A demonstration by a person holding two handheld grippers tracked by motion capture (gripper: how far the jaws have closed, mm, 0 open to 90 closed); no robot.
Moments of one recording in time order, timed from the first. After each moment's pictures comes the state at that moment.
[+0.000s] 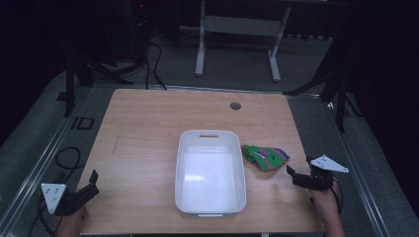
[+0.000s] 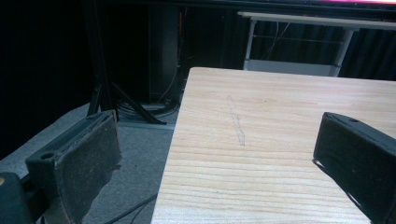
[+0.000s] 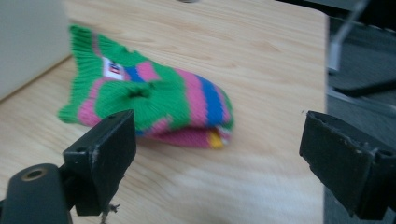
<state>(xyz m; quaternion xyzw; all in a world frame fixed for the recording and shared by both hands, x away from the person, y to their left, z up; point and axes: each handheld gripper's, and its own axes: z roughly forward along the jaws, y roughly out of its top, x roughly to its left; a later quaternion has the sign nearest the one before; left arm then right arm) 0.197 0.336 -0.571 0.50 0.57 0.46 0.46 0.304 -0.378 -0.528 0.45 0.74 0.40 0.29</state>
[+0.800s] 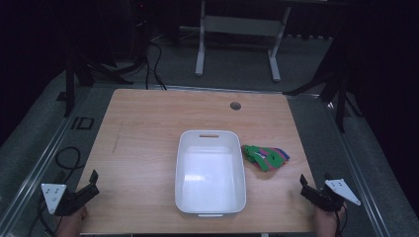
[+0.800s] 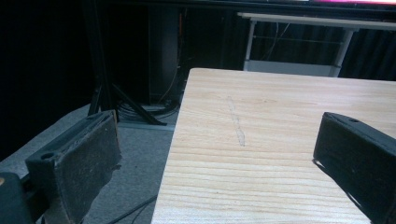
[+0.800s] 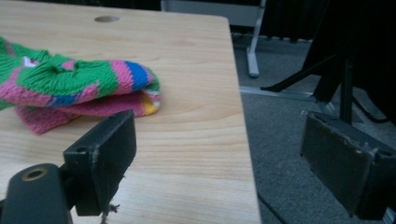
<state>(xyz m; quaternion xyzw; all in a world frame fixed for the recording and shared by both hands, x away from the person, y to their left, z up) 0.197 0.336 -0.571 0.50 0.57 0.46 0.46 0.254 -0.395 -0.556 0.54 0.62 0.41 0.40</state>
